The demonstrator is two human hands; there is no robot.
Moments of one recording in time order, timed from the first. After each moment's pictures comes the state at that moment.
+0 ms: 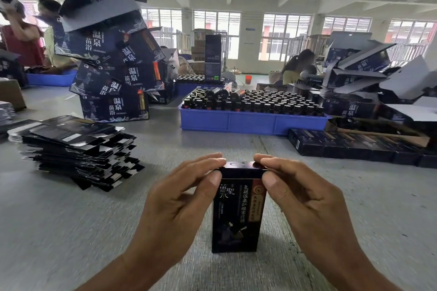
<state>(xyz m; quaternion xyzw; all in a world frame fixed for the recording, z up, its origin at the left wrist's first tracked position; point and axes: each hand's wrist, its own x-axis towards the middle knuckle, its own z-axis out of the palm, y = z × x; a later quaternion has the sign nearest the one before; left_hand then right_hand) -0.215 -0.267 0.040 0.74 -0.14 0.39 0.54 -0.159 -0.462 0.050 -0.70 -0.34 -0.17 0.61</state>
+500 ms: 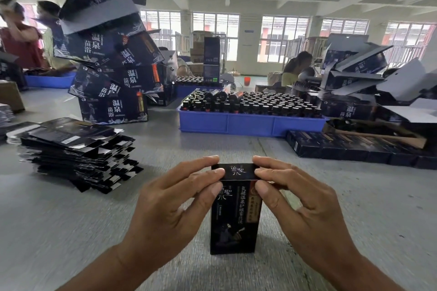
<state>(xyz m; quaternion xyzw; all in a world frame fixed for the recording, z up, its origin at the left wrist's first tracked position) -0.209 -0.253 0.043 0.78 -0.23 0.49 0.32 -0.147 -0.465 0.045 -0.72 -0.40 -0.29 0.50</state>
